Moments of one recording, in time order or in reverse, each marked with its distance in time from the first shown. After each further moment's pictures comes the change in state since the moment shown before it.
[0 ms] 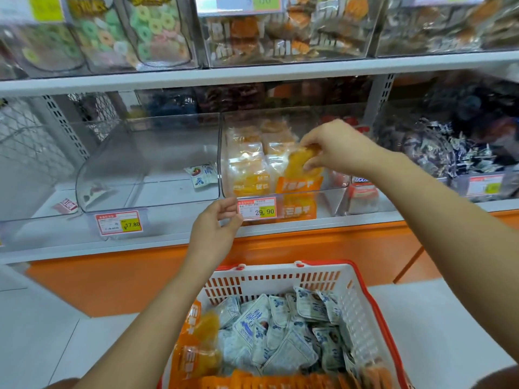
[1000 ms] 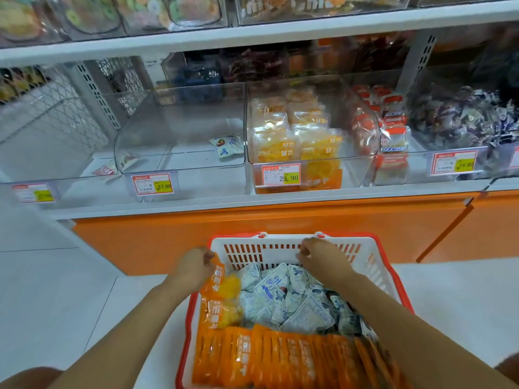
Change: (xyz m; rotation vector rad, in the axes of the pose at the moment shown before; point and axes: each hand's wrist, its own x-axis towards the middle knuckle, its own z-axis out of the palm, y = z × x) left_hand -0.058 -0.139 -0.046 0.584 -0.328 -0.337; right_hand -0.124 -0.075 0.222 0.292 -0.262 0.264
